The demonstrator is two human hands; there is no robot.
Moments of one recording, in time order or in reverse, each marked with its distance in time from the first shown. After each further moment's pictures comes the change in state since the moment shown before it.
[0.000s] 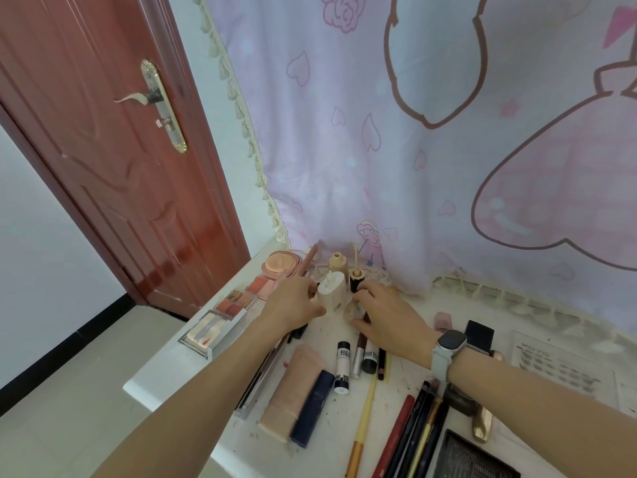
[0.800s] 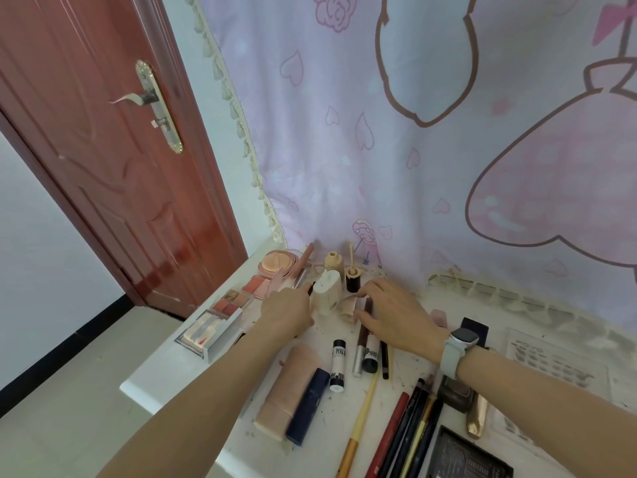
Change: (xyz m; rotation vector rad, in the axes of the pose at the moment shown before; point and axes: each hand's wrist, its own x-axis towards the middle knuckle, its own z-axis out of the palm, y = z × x) left_hand 0.001 0.003 0.013 0.461 -0.157 -0.149; right_hand -0.006 0.010 -0.007 0.089 0.049 0.092
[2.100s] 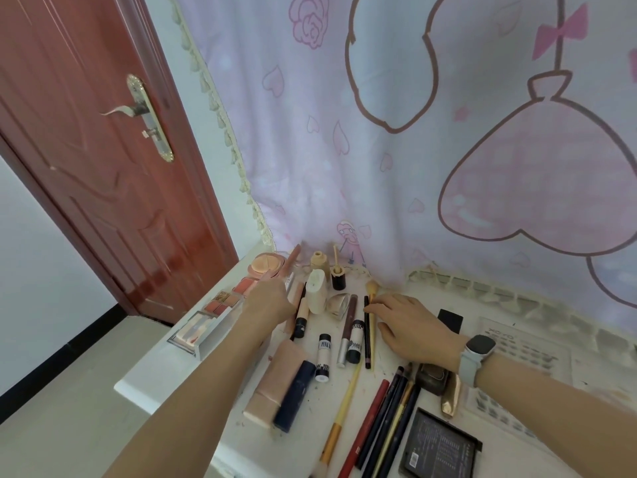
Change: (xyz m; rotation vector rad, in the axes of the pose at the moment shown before) left_hand -0.016 -0.001 -0.019 -0.215 0.081 -0.110; right_hand -0.044 0.030 -0.015 -0.199 -0.209 -0.076
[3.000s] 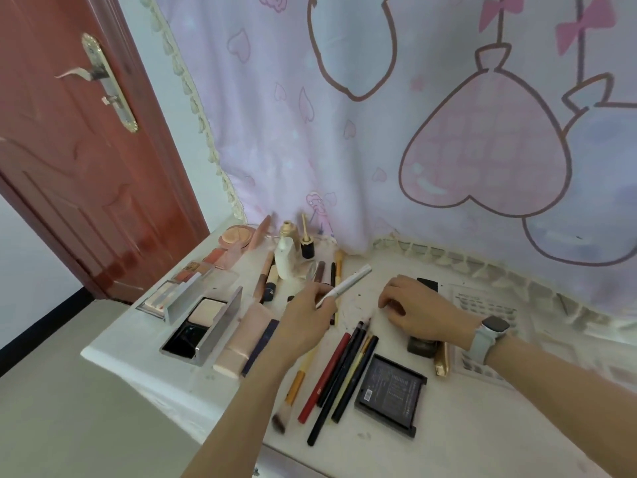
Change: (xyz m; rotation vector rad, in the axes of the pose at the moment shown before) left_hand -0.105 0.069 0.048 -0.890 -0.082 0.257; right_hand -0.070 0.026 -0.014 0.168 -0.013 0.079
